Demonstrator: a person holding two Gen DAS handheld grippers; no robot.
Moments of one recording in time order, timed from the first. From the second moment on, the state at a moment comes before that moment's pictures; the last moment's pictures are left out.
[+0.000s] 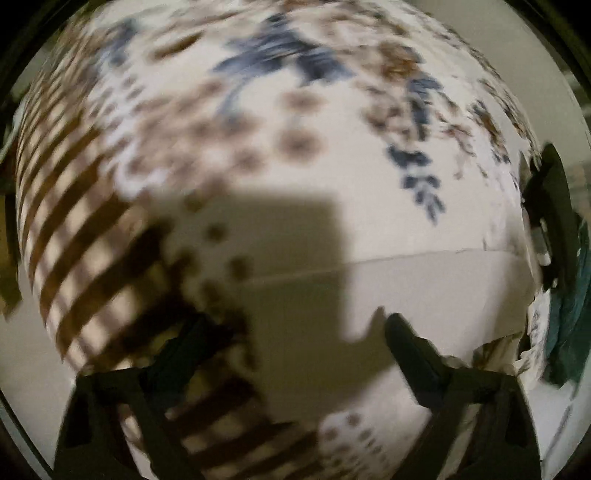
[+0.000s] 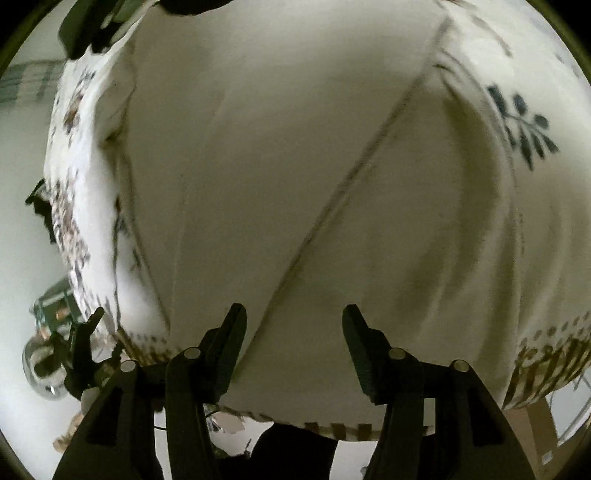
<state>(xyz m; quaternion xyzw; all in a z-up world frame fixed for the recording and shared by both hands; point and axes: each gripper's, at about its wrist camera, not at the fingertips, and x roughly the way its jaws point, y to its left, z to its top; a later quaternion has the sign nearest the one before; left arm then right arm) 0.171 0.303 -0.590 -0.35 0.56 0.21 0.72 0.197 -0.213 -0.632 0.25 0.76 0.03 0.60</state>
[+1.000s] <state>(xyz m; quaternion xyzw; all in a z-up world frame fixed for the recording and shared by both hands) 0.158 -0.168 -0.470 0.09 0.60 -0.23 0.76 0.101 -0.387 -0.616 0.35 0.71 -0.06 0.61</state>
